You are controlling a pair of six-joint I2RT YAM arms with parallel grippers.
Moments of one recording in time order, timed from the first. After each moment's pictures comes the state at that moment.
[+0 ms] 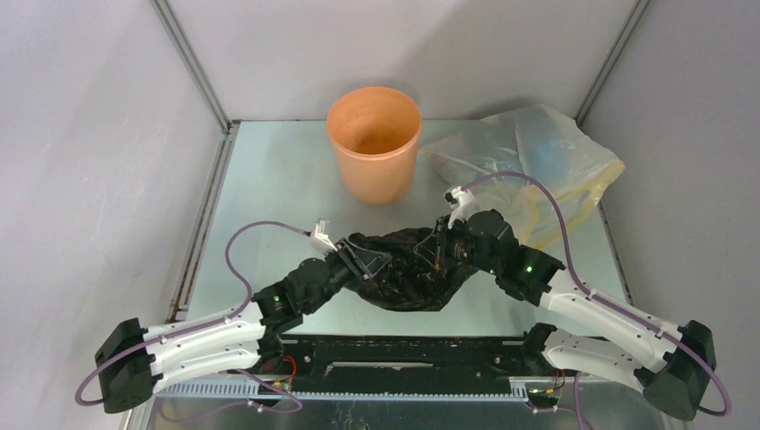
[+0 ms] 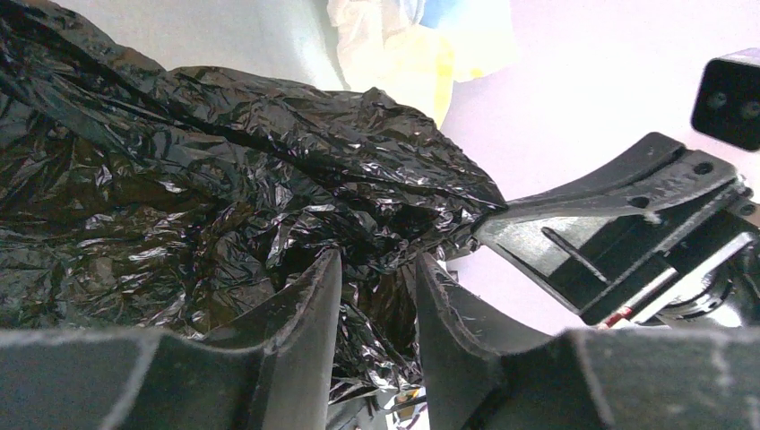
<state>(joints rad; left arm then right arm) -1.03 0.79 0.34 0.25 -0.31 -1.21 0.86 0.96 0.75 -0.20 -0.06 0.57</state>
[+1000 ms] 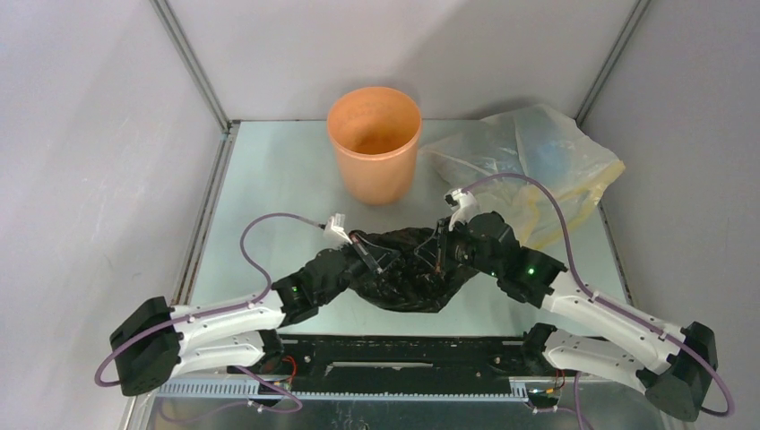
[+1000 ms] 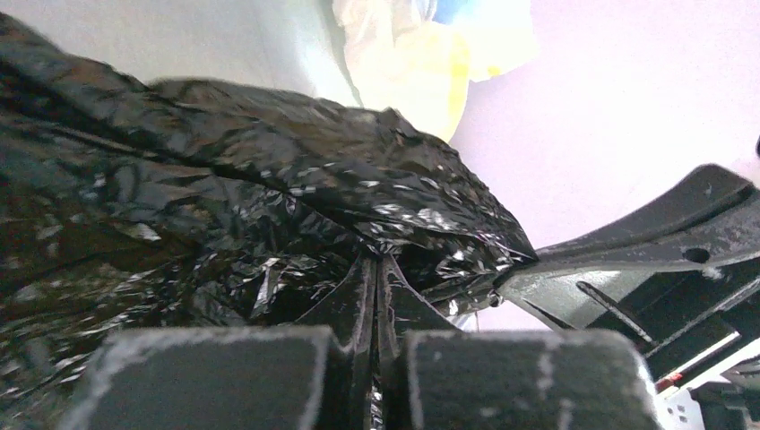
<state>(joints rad) -1.02 1.02 0.40 0.40 -0.28 -1.19 0.87 0.95 0.75 -0.21 -0.06 0.57</state>
